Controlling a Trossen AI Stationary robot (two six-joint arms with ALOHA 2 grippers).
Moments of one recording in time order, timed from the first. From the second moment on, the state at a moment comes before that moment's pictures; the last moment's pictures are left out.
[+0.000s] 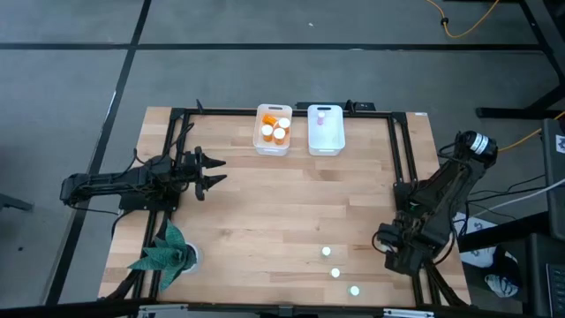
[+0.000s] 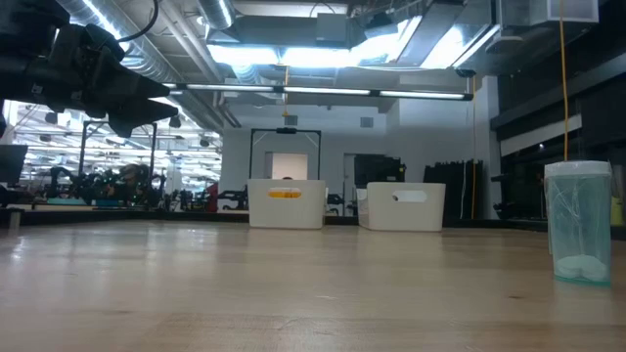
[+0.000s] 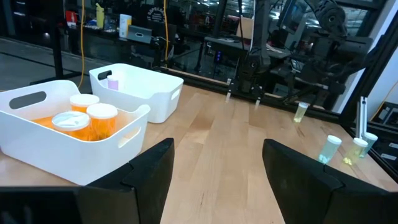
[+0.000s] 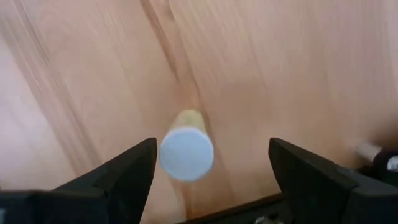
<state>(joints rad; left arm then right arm) 0.16 0.09 0.01 0.04 -0.06 -0.23 1.06 1.32 0.75 -0.95 0.11 1.40</state>
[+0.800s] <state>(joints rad) 0.16 0.09 0.01 0.04 -0.06 -0.23 1.02 1.35 0.75 -0.93 0.05 1.35</state>
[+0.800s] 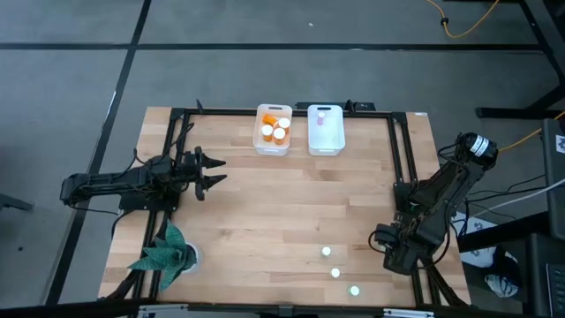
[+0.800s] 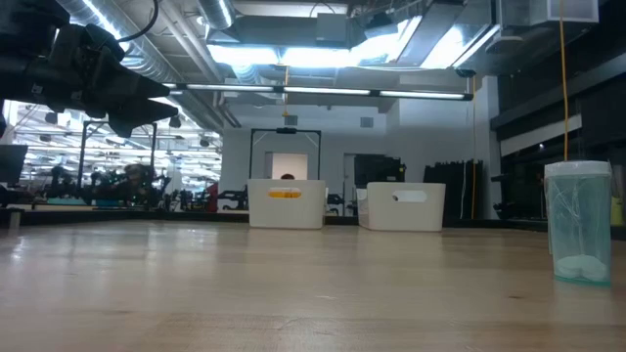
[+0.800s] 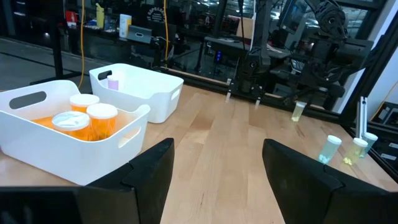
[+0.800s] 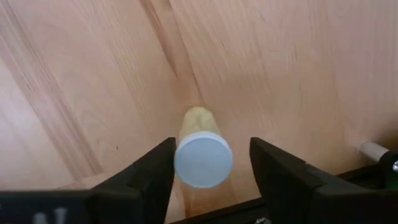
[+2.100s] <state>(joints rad) 0.16 0.09 0.01 0.04 -0.06 -0.23 0.04 1.35 1.23 -1.02 0.28 0.07</state>
